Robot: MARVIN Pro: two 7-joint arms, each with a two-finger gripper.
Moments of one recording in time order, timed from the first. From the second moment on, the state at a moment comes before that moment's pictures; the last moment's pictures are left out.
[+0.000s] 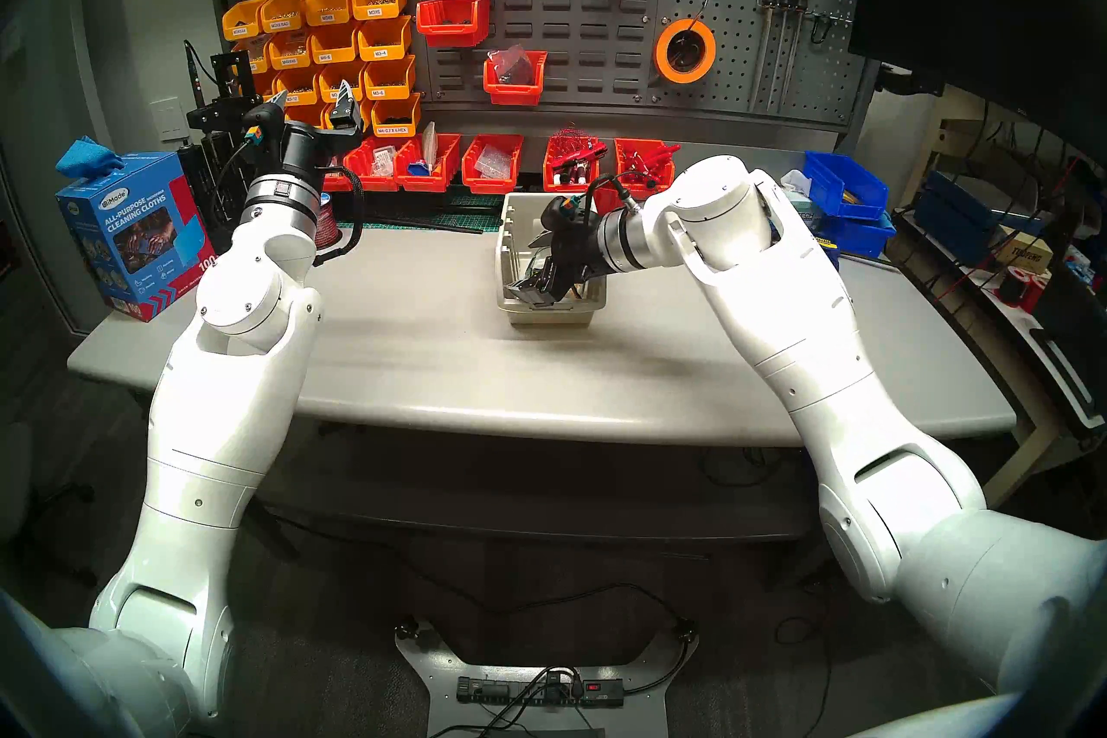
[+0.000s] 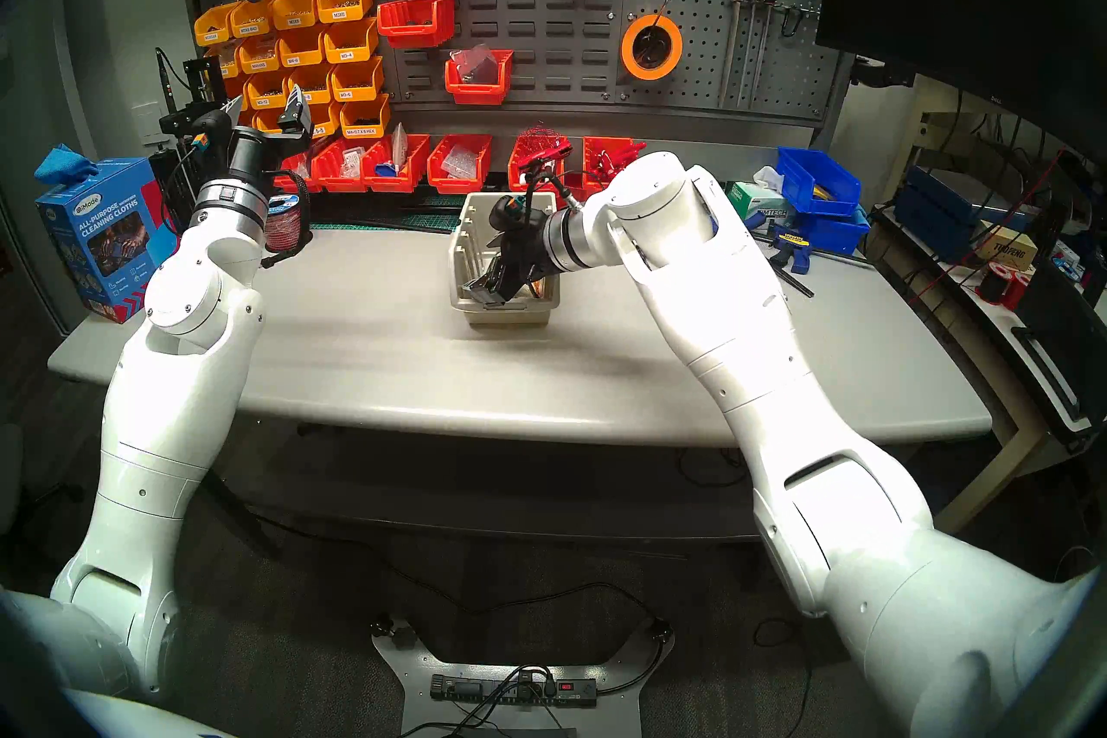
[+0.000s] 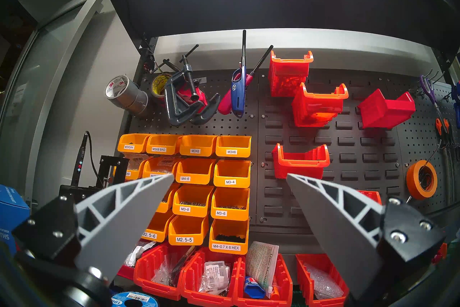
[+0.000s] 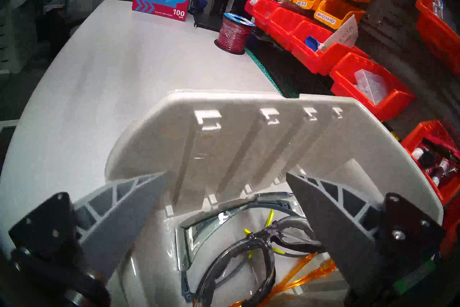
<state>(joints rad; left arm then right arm) 1.26 -1.14 -1.53 -1.75 -0.43 -0.09 0.20 -0.80 -1.34 1.12 -1.42 -0.24 0.56 1.09</state>
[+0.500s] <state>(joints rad) 1.26 -1.14 -1.53 -1.75 -0.43 -0.09 0.20 -0.65 -1.36 1.03 -1.34 -0.36 0.57 1.26</state>
